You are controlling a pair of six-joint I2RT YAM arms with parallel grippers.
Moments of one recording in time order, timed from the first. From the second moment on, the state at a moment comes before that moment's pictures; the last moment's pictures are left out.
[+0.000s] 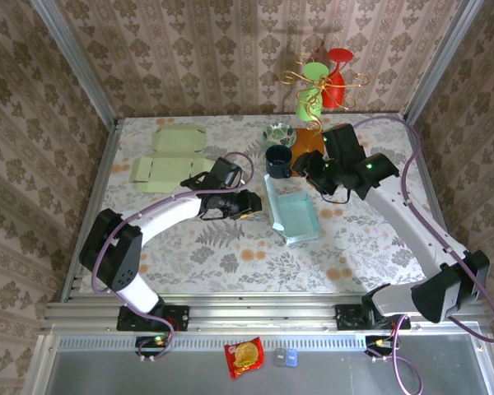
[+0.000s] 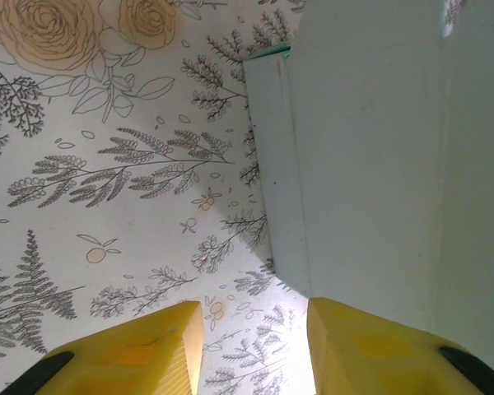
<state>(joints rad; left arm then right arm) -0.70 1.61 1.09 -0.43 0.42 -0.80 0.41 1.36 1.38 -0.86 -0.19 0.94</state>
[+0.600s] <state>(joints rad) -0.73 1.61 1.09 -0.36 0.42 -0.84 0.56 1.68 1.56 -1.03 -0.33 0.62</state>
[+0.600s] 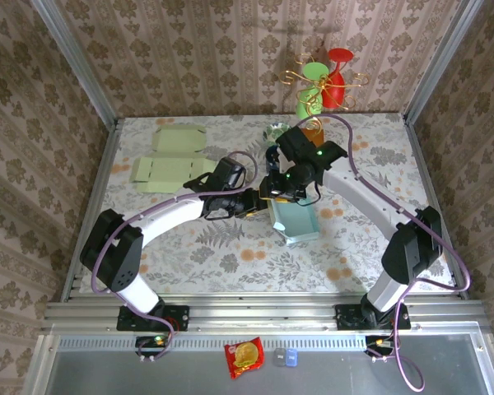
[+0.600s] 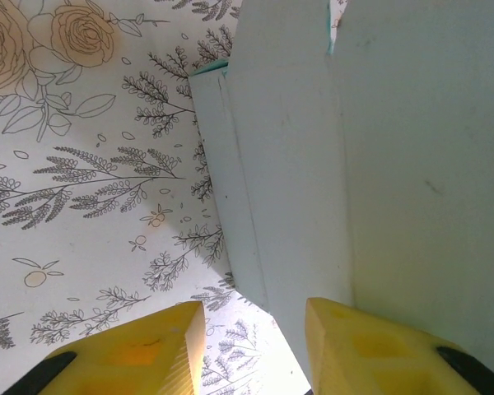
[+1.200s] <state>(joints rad) -0.73 1.61 1.09 -0.36 0.41 -0.84 0.56 1.73 1.57 -0.99 -0.30 0.68</state>
